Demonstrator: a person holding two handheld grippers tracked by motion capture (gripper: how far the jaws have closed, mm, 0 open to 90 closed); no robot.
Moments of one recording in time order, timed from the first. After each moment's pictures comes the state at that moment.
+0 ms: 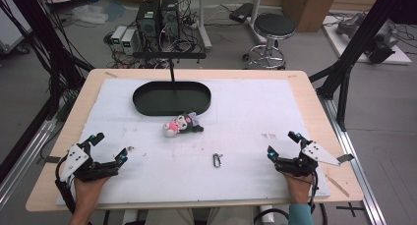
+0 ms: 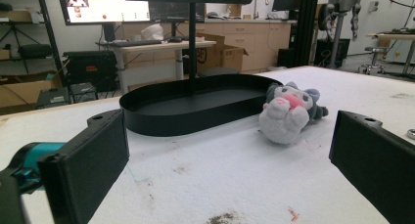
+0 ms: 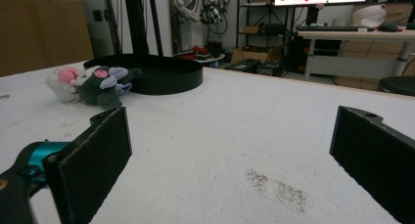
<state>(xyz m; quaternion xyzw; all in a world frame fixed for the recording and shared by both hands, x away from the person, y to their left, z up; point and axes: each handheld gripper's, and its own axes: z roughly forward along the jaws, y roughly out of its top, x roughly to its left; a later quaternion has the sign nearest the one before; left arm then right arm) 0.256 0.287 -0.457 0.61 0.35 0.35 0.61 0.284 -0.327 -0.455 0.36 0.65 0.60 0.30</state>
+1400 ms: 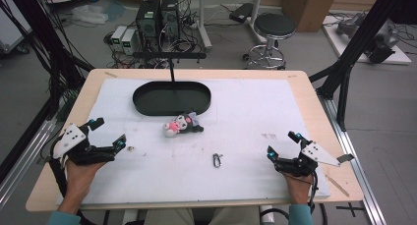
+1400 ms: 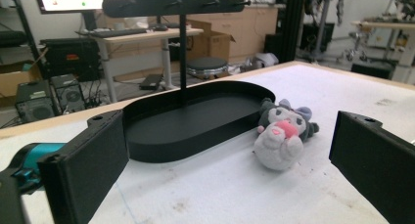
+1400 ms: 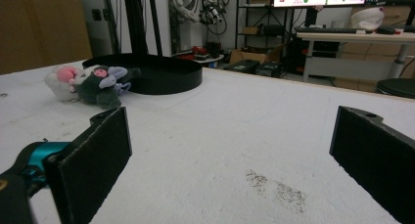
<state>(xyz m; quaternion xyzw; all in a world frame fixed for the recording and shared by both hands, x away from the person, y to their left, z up) 0.284 0.285 -0.398 0.66 0.33 0.32 0.59 0.283 -0.327 -0.455 0.35 0.65 0.60 0.31</state>
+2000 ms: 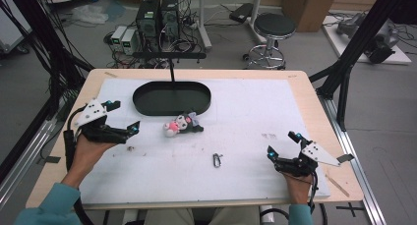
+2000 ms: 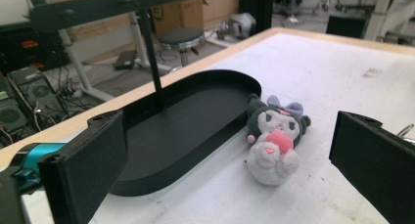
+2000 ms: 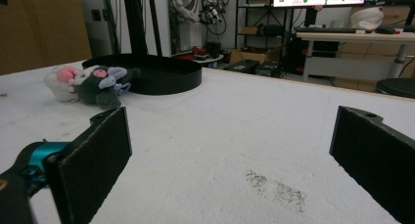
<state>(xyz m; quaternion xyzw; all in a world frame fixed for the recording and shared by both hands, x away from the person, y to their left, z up) 0.332 0.254 -0.362 0.74 0.29 0.27 0.54 0.283 -0.327 -0.455 0.36 0.65 0.60 0.31</state>
